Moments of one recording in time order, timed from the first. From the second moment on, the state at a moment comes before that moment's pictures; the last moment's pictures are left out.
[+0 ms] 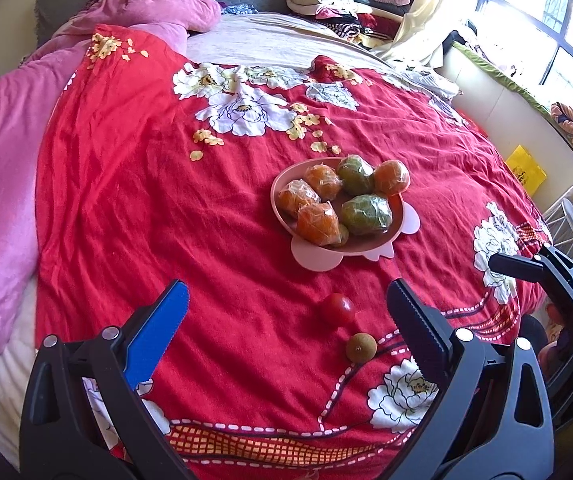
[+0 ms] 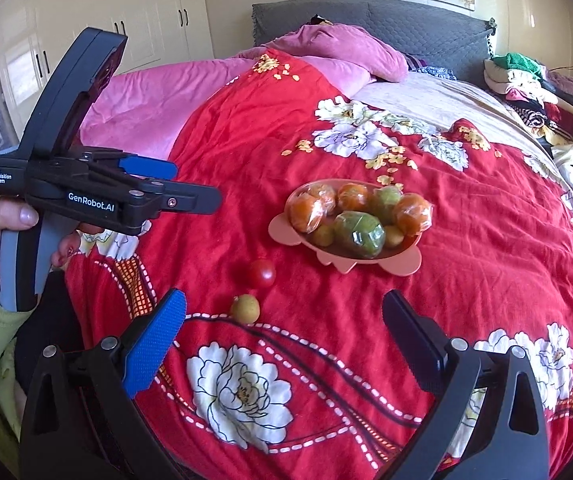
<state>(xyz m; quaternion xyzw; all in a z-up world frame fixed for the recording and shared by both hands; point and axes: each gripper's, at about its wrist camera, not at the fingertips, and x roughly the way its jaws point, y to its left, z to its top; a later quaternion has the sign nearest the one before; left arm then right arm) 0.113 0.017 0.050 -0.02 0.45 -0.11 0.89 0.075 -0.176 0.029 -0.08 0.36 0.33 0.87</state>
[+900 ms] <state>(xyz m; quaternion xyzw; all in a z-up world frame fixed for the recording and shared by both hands) 0.118 0.018 0.016 -0.02 0.49 -0.14 0.86 0.086 -0.136 -0.027 -0.10 0.41 0.34 0.84</state>
